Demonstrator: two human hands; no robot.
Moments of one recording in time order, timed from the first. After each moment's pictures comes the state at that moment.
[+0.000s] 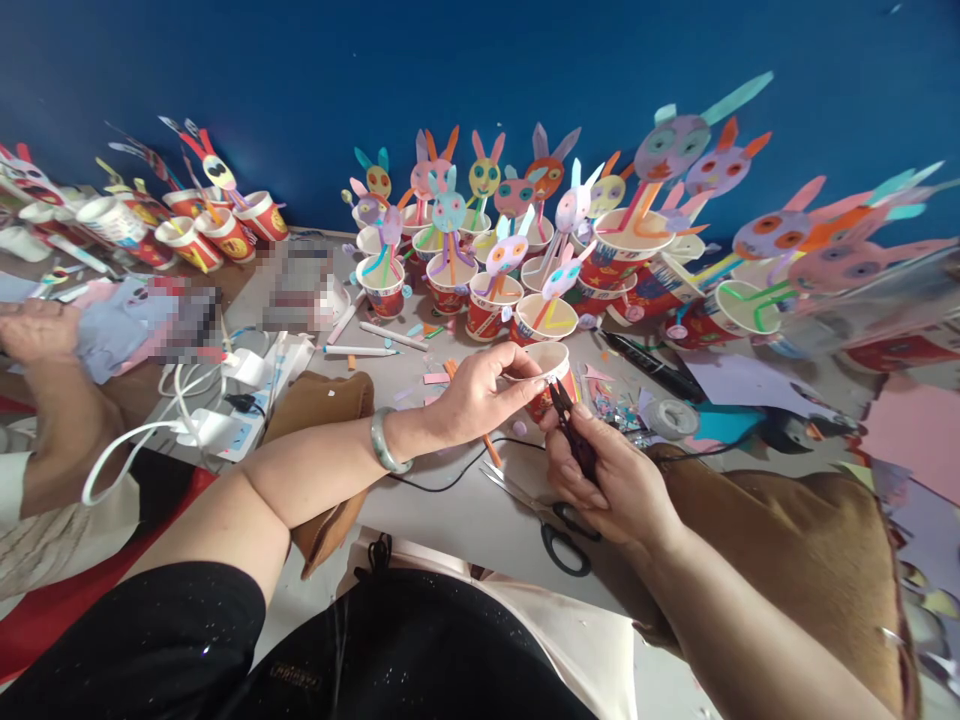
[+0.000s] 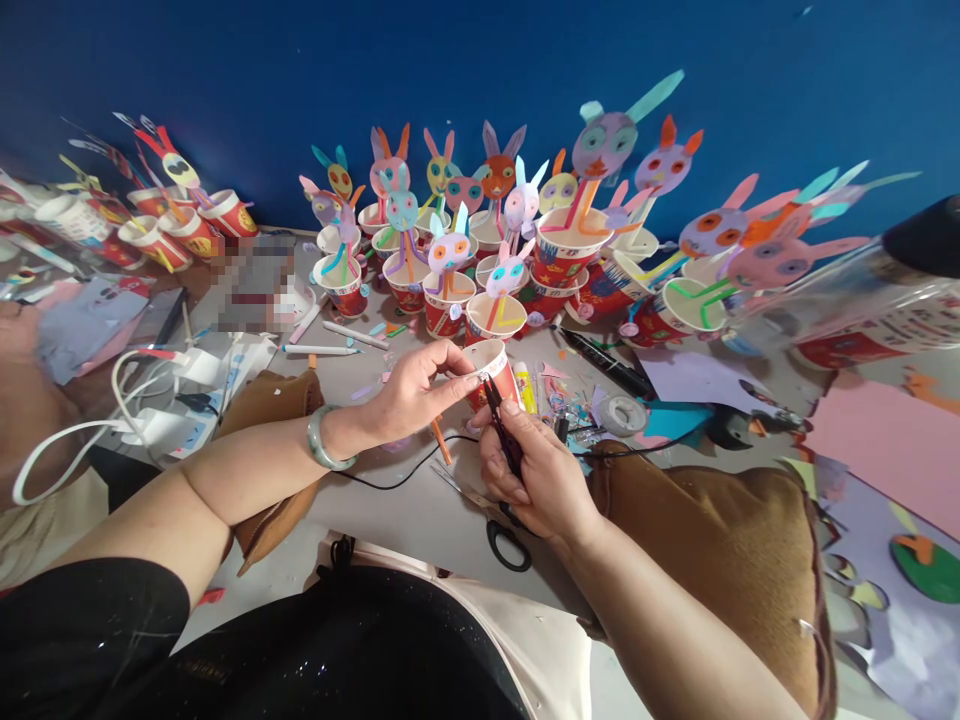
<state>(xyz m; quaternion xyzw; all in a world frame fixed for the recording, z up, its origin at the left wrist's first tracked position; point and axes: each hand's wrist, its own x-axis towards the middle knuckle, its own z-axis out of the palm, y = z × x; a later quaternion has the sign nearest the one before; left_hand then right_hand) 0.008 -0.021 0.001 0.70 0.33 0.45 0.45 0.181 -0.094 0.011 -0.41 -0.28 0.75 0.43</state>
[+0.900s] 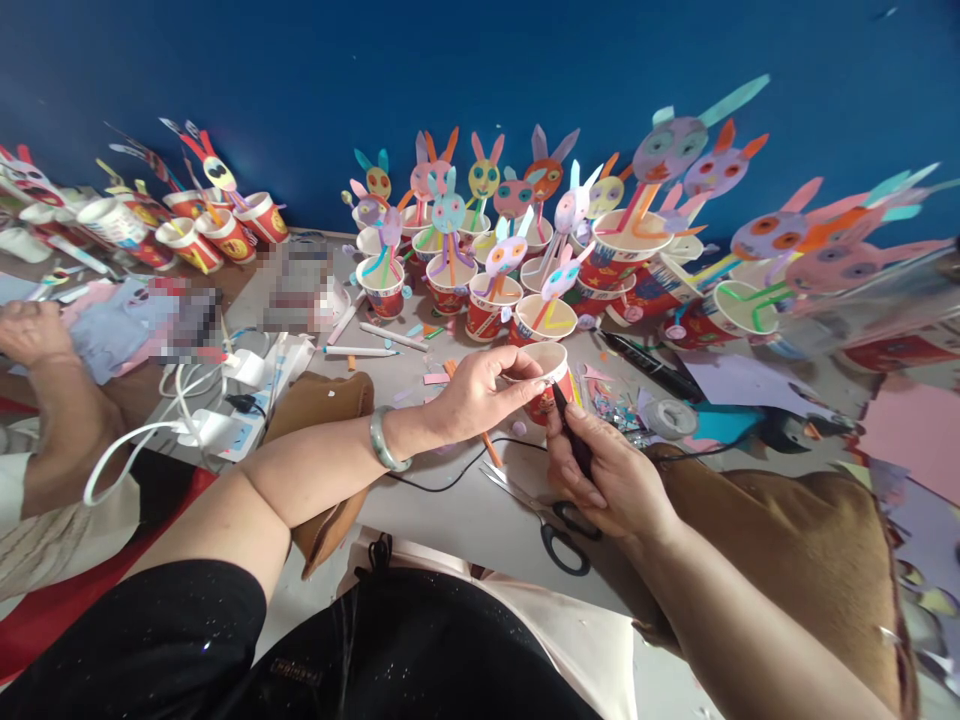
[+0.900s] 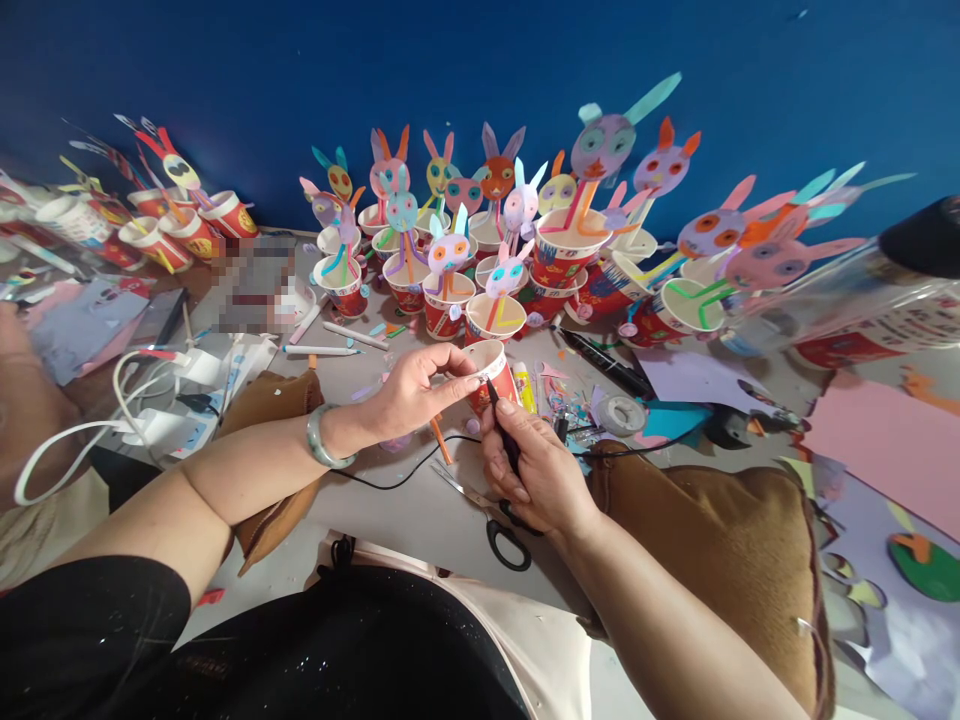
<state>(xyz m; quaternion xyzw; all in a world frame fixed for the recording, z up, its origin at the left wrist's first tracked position) 0.009 -0.023 0.005 0.68 0.35 0.43 0.49 0.181 -0.092 0.011 -0.44 -0.30 0.73 0.42</state>
